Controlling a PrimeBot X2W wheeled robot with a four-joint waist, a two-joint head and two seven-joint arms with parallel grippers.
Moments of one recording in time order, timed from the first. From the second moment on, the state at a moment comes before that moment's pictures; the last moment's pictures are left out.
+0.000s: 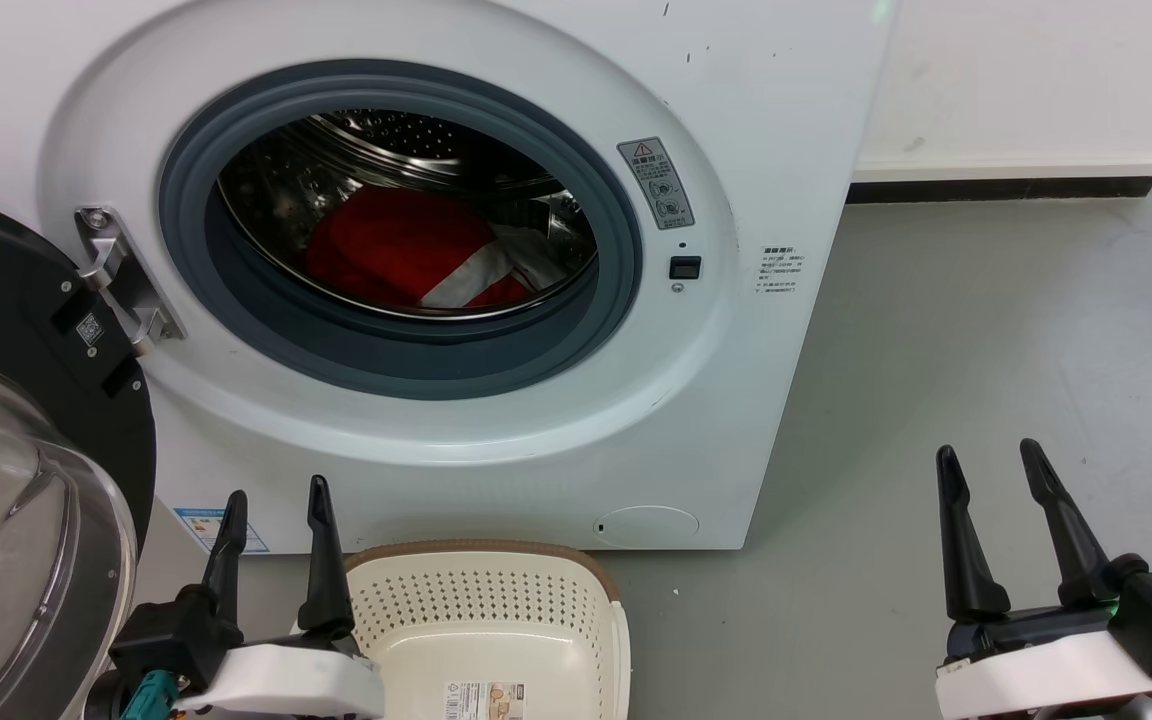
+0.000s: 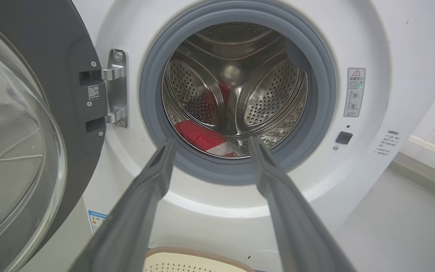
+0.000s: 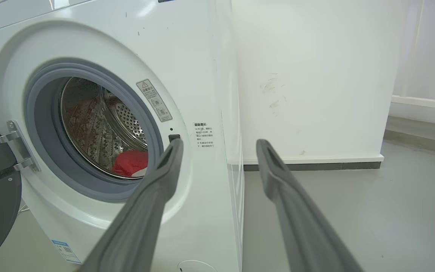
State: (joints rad) left arm 0.06 0.05 -0.02 -0.02 -0.27 0.05 -0.21; right arm 0.06 -0.05 0.01 -0.08 0.17 0.13 -0.20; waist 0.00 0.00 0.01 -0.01
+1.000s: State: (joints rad) left arm 0.10 0.05 -0.03 -0.04 -0.06 0.08 -0.26; right arm 0.10 -0.05 0.00 -0.11 0.03 0.13 -0.26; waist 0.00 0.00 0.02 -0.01
